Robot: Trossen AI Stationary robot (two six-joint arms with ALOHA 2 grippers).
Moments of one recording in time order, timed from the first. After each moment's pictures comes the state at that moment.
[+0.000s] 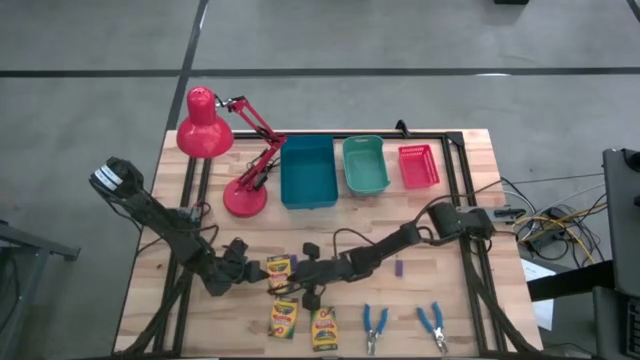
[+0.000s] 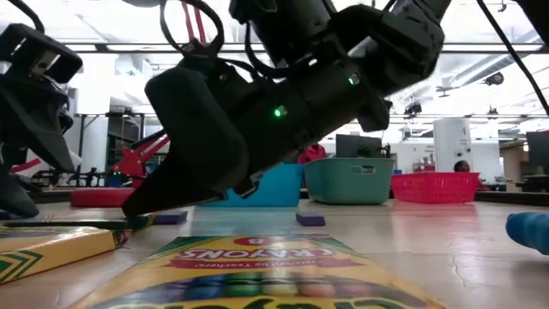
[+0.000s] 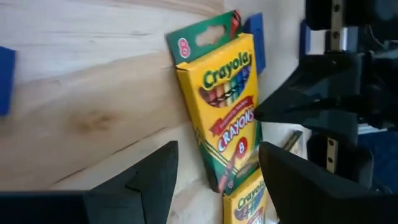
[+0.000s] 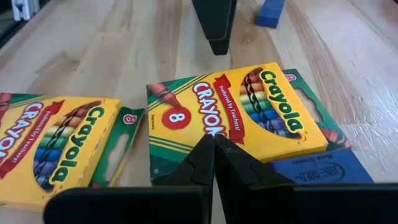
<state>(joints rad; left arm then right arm) -0.77 1.31 0.34 0.16 -0.51 -2.05 0.31 2.32 1.37 0.41 0.21 0.26</state>
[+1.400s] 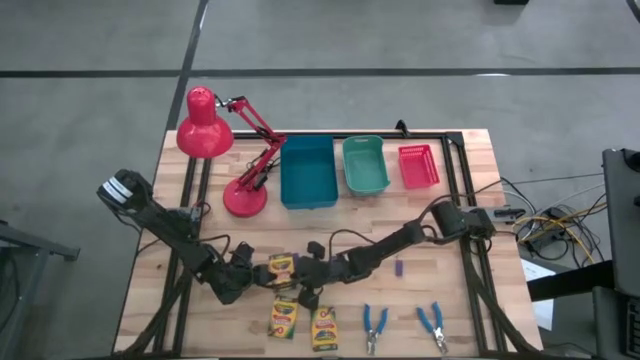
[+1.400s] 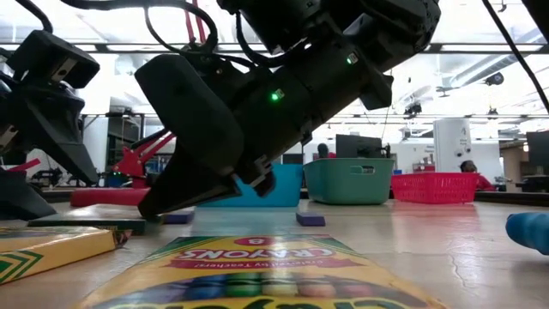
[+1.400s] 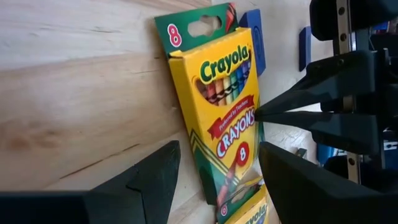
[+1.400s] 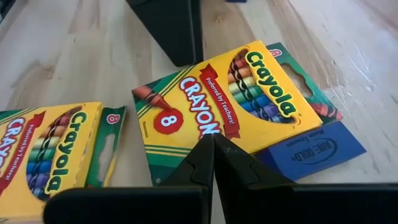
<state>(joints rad) -0.75 1.50 0.44 0.19 -0.56 -2.06 0.31 2.31 1.40 0.22 0.27 0.45</state>
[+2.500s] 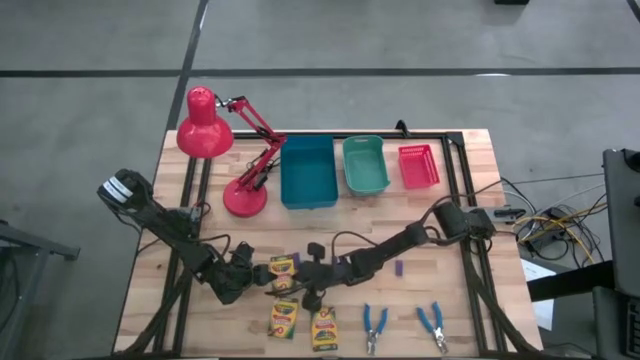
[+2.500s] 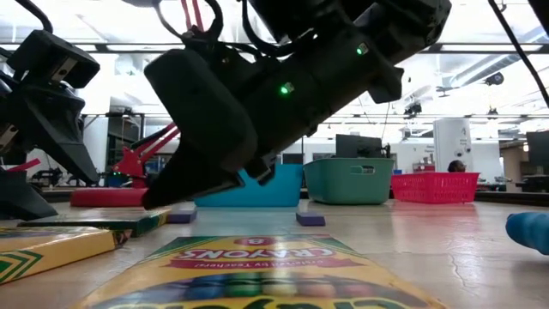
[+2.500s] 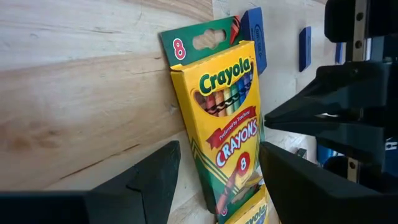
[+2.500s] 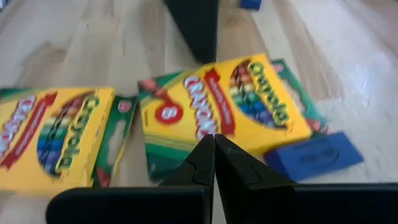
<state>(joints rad) -0.75 1.48 0.44 0.19 -0.56 -2.07 0.34 2.27 1.39 0.24 0.29 0.34</state>
